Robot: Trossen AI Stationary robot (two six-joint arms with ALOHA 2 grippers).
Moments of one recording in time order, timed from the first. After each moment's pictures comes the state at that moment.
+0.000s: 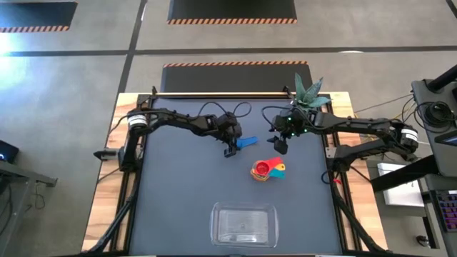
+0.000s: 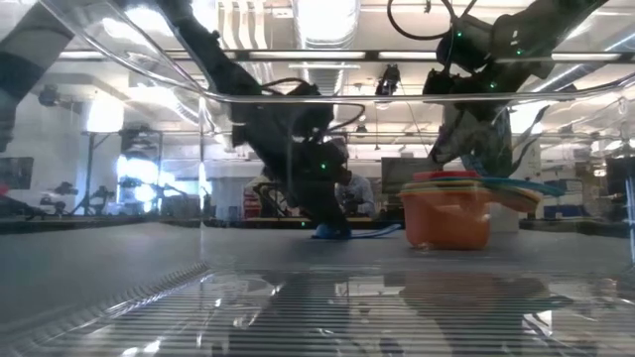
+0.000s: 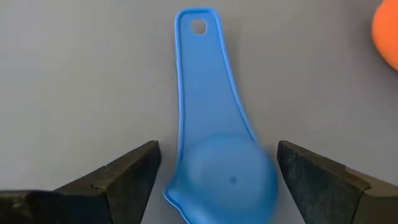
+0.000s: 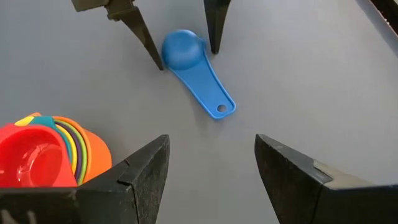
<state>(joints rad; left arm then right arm) 0.30 2.06 1.20 -0.03 0.20 0.13 -0.42 1.20 0.69 -0.31 -0.21 -0.08</state>
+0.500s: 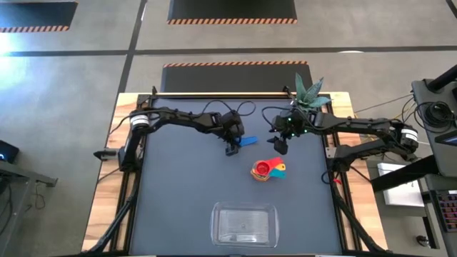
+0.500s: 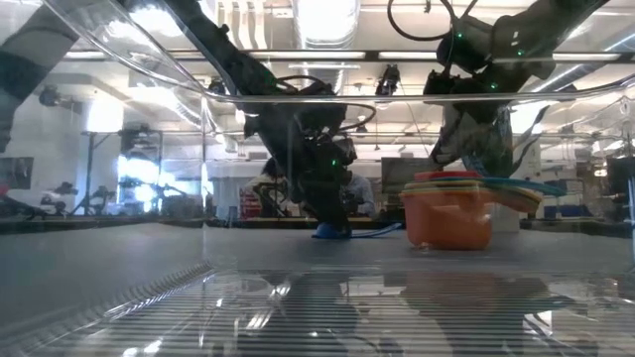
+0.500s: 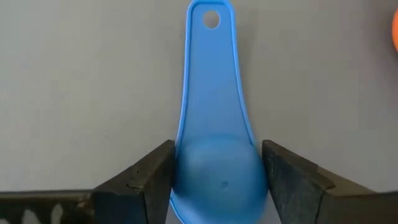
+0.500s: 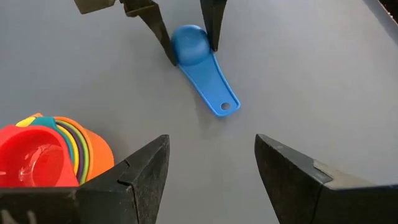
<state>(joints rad) 0.30 2.08 1.30 -0.22 0.17 0.11 -0.42 1.20 0.69 -0.31 -0.21 -0.06</state>
